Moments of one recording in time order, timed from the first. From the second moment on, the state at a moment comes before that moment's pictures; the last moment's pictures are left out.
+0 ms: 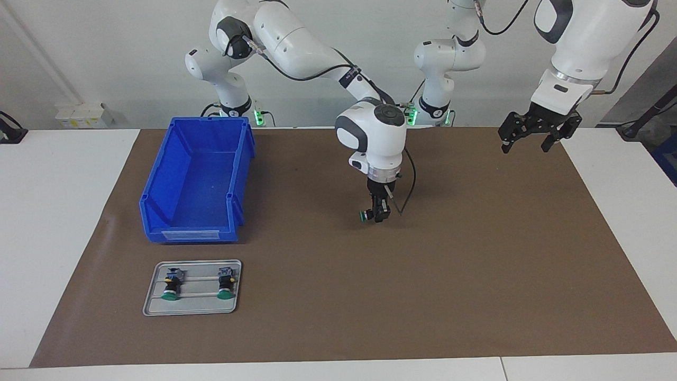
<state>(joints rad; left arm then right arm) -0.05 0.00 -0.04 -1.62 0.02 1.68 -0.01 0.75 0.66 -0.02 -1.44 -0.11 2.24 2.28</state>
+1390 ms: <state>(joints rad) -0.25 -0.05 -0.06 -1.87 -0.06 2.06 0.10 0.50 0.27 -0.03 -1.67 -0.19 2.16 1.64</state>
